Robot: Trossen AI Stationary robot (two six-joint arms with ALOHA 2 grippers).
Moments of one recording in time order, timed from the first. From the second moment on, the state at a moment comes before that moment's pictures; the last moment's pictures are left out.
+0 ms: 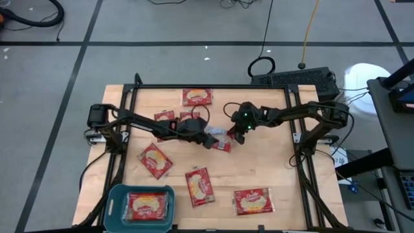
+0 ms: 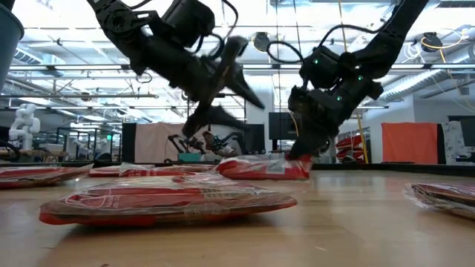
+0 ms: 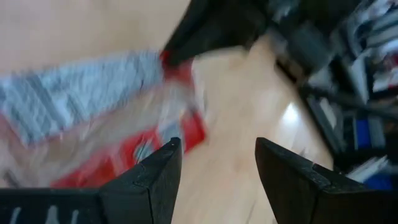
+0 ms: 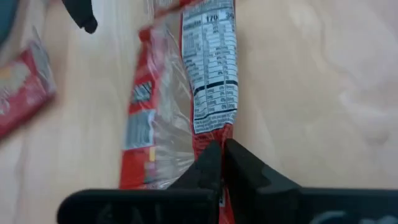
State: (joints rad) left arm 0.06 1.74 0.89 0.32 0.02 -0.93; right arm -0.38 1.57 0.61 0.14 -0.36 0.14
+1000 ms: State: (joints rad) left arm 0.26 1.70 0.89 0.13 0.15 -0.28; right arm -0.34 1.37 0.61 0.06 -0.34 -0.10
